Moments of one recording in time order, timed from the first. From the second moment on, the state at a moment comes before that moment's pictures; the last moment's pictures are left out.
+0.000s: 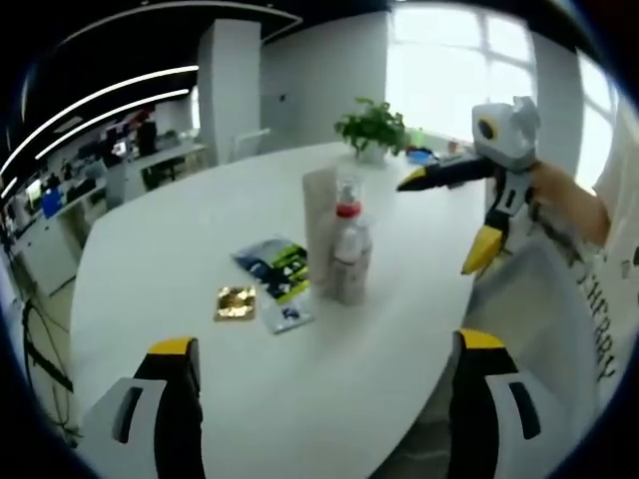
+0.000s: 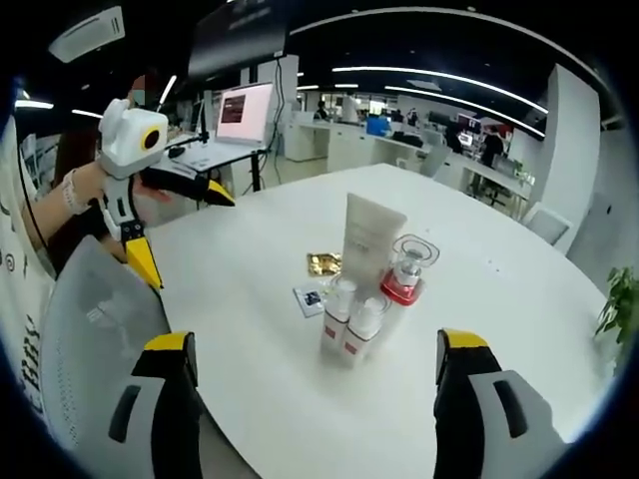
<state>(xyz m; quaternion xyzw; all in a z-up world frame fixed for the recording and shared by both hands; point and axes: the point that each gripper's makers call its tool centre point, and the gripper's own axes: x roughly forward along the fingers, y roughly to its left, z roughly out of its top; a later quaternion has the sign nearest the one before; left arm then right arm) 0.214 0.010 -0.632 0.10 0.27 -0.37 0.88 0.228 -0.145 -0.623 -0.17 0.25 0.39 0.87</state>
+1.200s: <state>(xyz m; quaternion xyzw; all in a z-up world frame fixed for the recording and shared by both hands) 0.284 -0.011 -0.681 0.09 0.32 -0.39 0.86 0.248 -0.148 -0.637 -0.16 0.27 0.42 0.85</state>
